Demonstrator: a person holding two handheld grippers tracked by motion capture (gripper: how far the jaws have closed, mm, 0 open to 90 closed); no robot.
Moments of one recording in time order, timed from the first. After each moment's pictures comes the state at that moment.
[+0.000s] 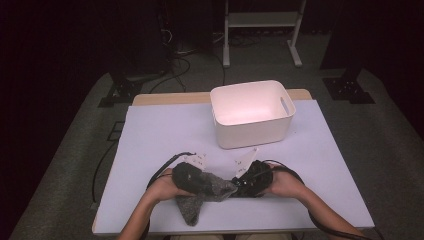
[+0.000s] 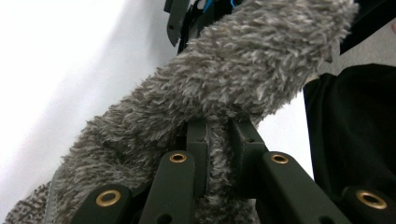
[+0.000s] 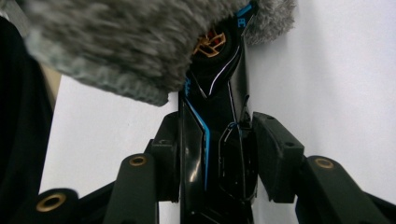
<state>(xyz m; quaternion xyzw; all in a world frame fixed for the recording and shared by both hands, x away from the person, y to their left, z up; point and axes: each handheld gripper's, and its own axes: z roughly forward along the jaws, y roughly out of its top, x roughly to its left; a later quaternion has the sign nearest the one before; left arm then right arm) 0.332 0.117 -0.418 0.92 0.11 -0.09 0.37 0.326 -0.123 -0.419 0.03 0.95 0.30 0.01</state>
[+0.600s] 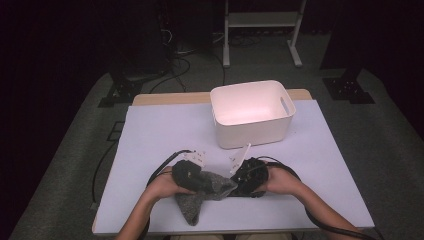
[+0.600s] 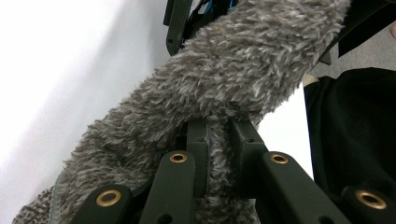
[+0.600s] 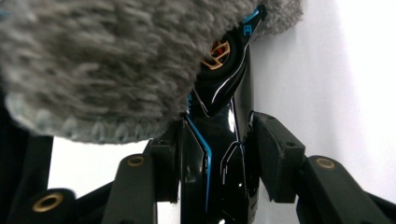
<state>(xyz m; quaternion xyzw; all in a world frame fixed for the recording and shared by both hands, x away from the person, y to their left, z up) 0.336 0.115 -0.415 0.92 0.11 -0.10 0.37 0.335 -0.110 -0.415 0.04 0.96 0.27 -0.02</state>
